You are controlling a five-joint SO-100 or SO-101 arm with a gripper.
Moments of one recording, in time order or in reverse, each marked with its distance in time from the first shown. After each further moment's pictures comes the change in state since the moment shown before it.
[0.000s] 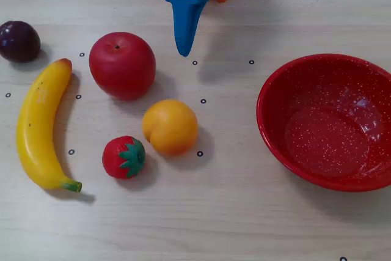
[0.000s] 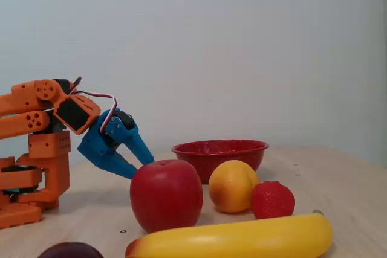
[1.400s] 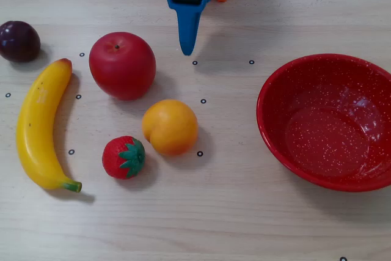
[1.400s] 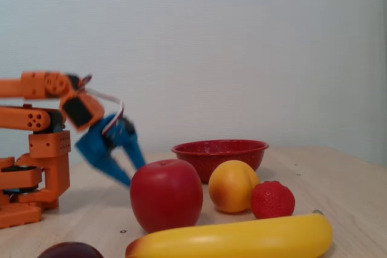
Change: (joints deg) arm 1.3 -20.2 -10.3 0.0 3.6
